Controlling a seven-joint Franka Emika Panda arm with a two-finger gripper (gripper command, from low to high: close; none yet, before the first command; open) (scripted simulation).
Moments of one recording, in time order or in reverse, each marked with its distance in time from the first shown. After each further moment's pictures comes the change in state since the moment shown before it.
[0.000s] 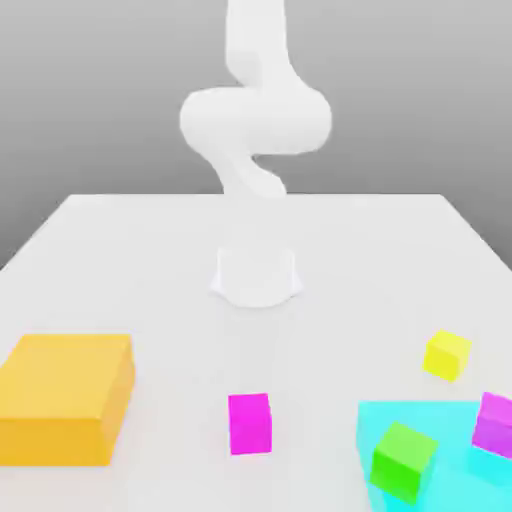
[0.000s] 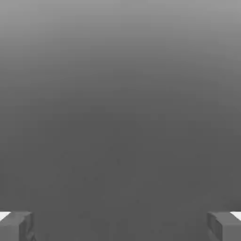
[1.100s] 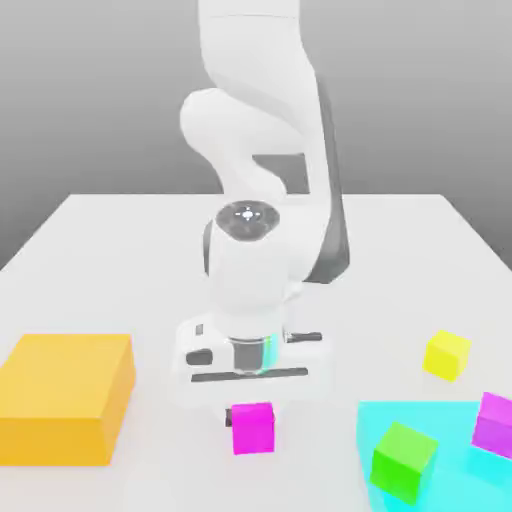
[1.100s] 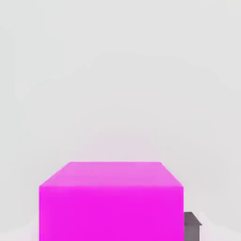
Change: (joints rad) arm -0.026 1.004 -0.001 -0.391 -0.002 0.676 -0.113
